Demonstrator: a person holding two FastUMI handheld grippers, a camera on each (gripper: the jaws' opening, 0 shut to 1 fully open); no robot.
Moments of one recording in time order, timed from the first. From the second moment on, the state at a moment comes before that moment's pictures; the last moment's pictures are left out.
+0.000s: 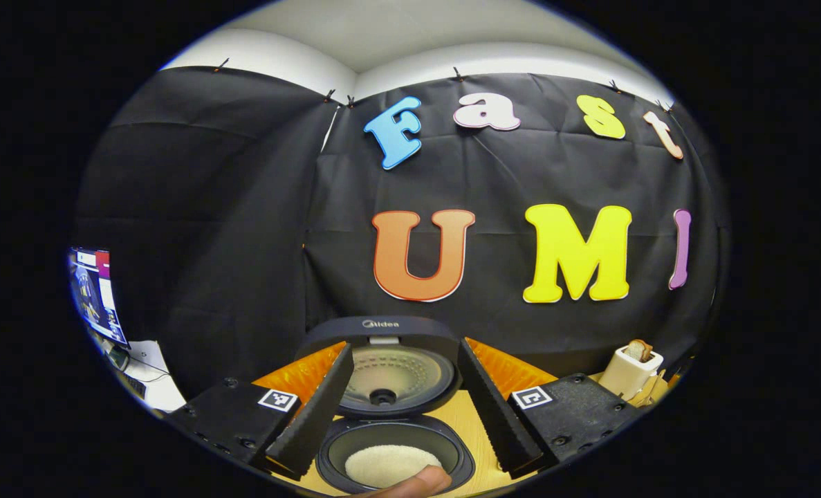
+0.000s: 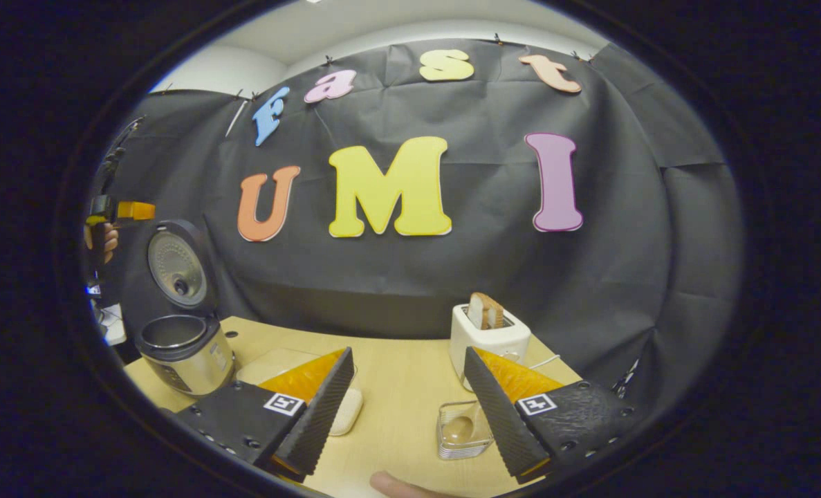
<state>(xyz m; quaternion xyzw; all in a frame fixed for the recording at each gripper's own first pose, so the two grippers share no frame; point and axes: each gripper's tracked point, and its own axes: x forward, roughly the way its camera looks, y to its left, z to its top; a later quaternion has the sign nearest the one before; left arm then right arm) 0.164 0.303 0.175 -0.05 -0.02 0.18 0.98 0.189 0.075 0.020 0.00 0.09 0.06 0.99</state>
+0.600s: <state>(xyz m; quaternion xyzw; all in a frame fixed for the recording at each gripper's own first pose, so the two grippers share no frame) 0.240 0.364 0.166 -0.04 0.08 0.20 0.98 0.173 0.076 0.020 -0.01 0.08 0.07 0.99</state>
